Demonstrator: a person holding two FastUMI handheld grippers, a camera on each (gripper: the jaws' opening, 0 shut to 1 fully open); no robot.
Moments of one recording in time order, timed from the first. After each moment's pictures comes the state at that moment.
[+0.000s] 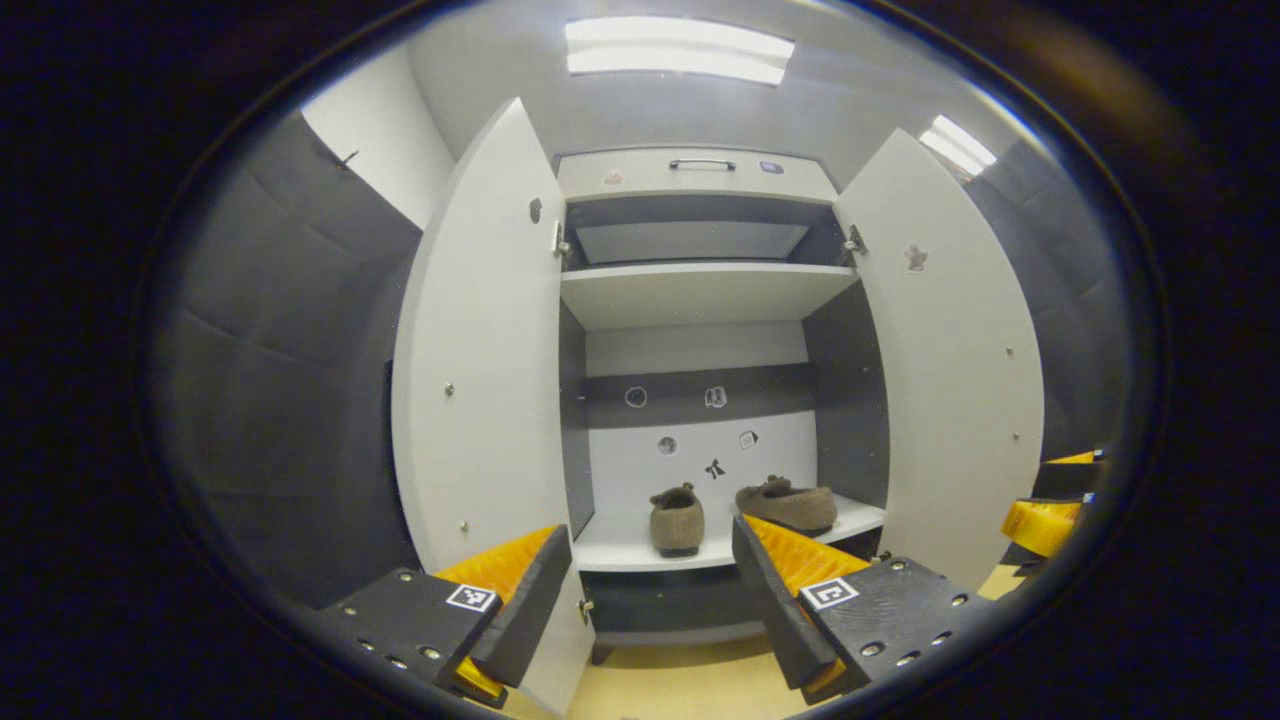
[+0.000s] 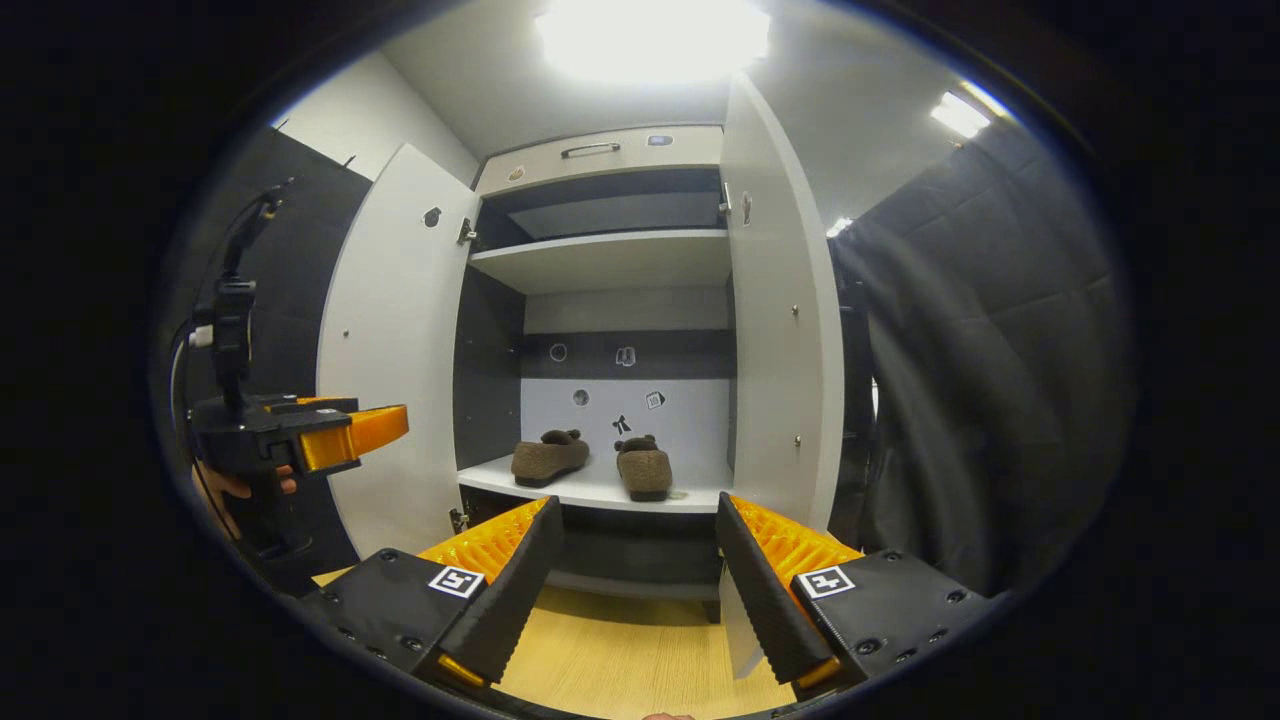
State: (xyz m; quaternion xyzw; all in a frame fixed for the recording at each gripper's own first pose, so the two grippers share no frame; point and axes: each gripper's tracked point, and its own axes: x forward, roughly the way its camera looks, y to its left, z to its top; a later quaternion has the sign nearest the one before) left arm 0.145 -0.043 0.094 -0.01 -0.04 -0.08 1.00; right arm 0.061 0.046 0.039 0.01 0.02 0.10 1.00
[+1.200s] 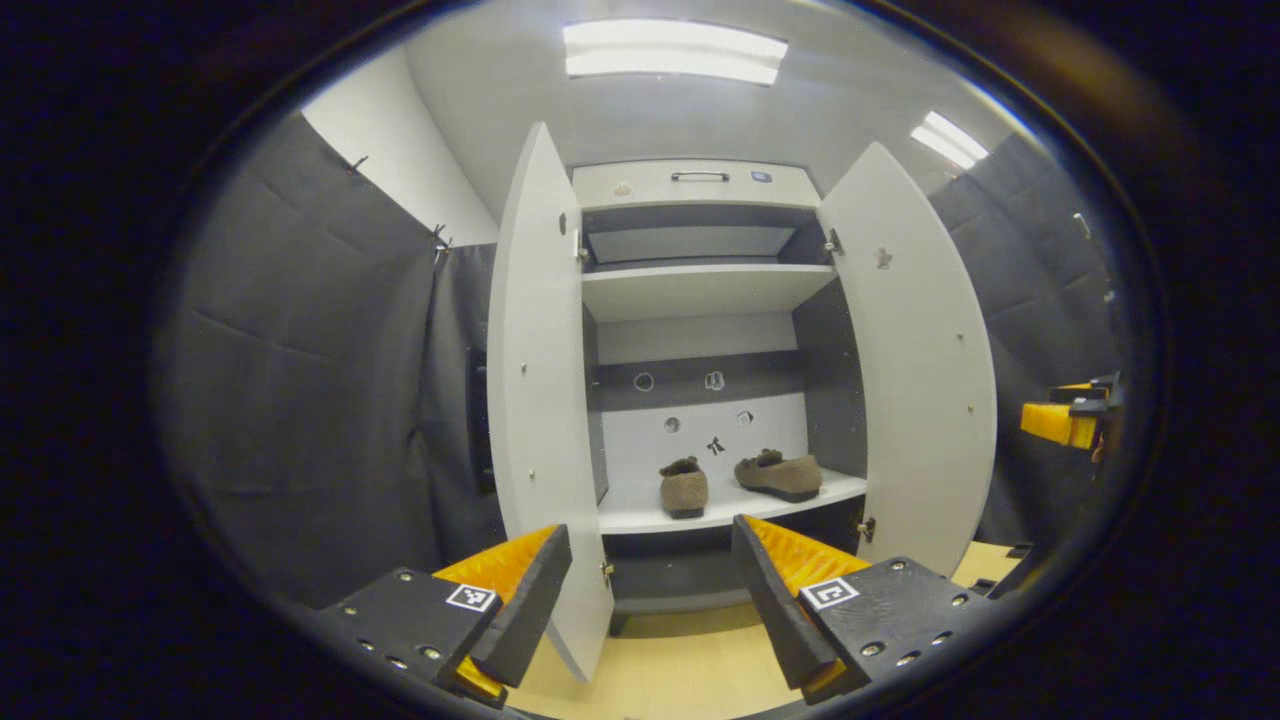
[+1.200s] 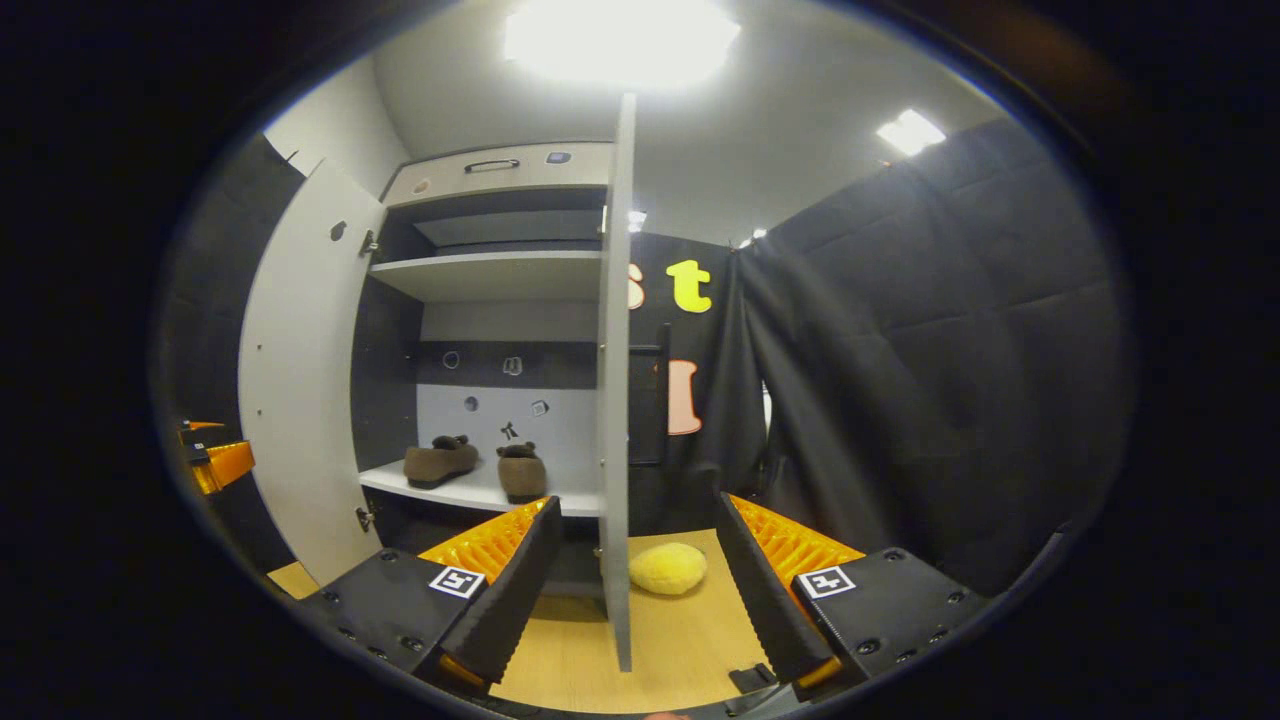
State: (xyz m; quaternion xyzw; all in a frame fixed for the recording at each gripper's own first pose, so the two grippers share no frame) left arm 0.061 -0.016 0.073 0.00 -0.03 -0.08 1.00; right arm 0.044 -0.086 0.067 -0.01 0.02 -0.06 1.00
